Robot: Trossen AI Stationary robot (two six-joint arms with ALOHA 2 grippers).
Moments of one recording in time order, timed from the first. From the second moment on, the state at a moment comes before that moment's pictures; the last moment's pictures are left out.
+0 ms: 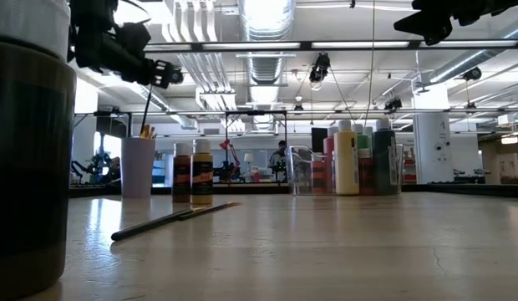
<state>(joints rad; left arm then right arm) 0.54 0.93 0.46 0.64 -0.85 0.38 0.09 0.45 0.57 -0.34 0.16 -0.02</state>
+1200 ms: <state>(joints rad) 0.58 0.94 0.17 0.87 -0.68 0.35 0.09 0.45 0.57 -0.34 0.16 -0.02</state>
